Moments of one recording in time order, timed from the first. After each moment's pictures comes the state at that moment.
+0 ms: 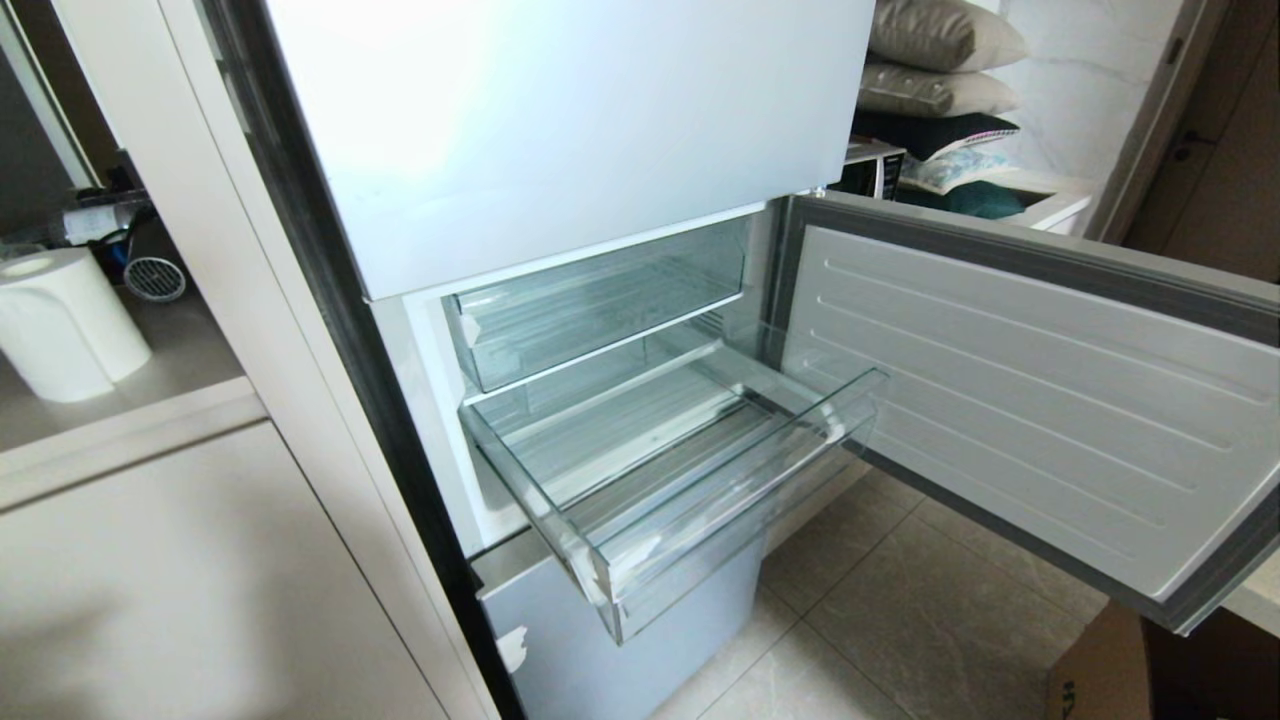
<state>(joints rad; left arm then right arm) 0.00 0.00 0.00 0.00 0.00 0.02 -1.29 2.17 -0.87 -0.78 0.28 -0.05</state>
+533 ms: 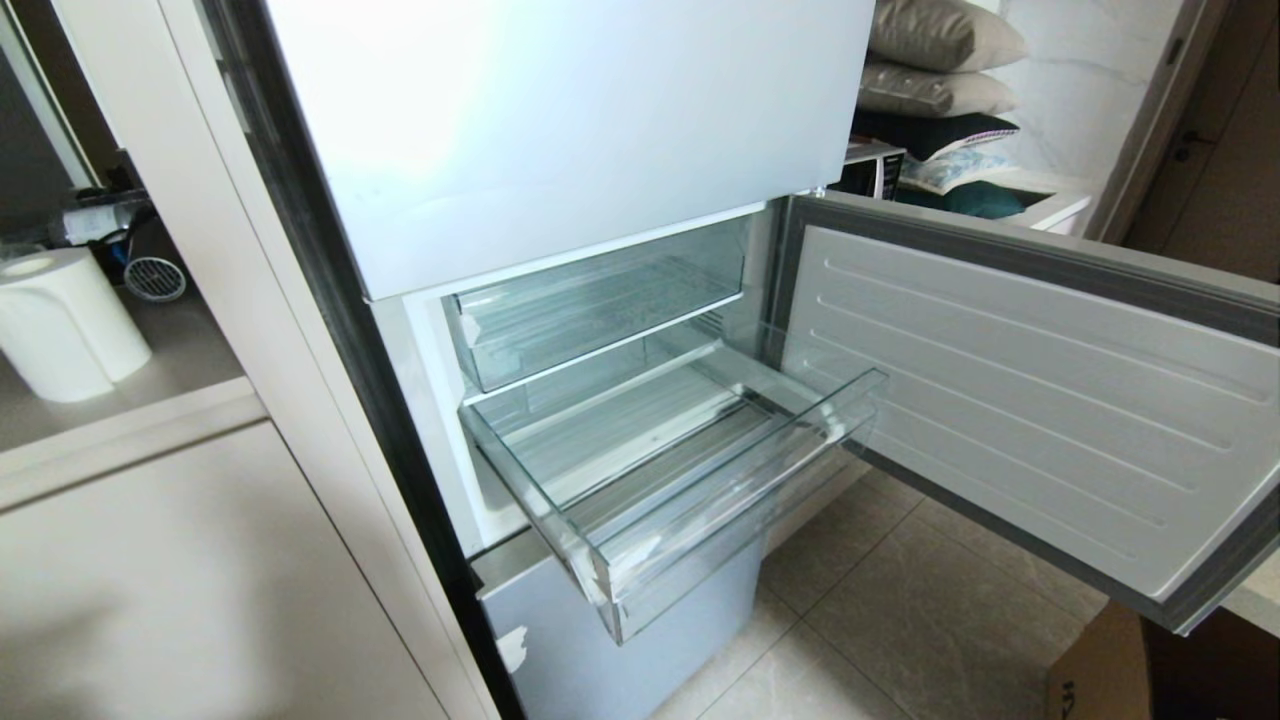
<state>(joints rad) 0.00 0.00 0.00 0.00 0.00 0.02 -1.29 2.18 -0.88 -0.78 0.28 -0.05</state>
